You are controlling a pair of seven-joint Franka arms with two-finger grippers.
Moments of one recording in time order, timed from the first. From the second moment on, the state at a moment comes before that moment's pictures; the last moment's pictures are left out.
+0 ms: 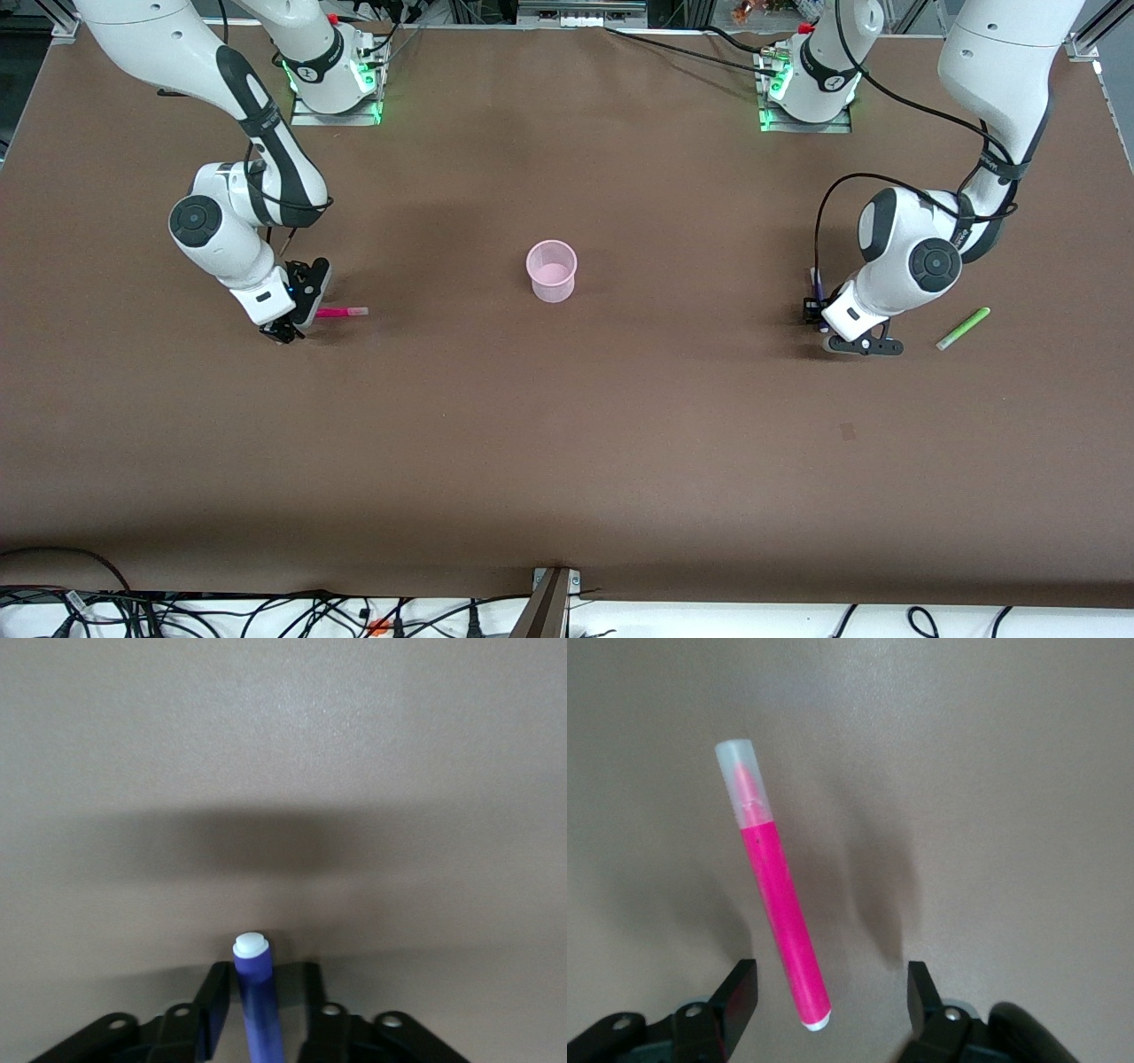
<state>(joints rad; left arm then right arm) 0.05 0.44 -0.11 -2.20 0.04 2.52 -0.02 0.15 0.39 -0.08 -2.31 0.00 2.77 -1.29</state>
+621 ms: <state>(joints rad) 0.05 0.43 -0.11 -2.17 0.04 2.46 0.00 0.15 0.39 -0.08 -2.31 0.00 2.78 -1.29</state>
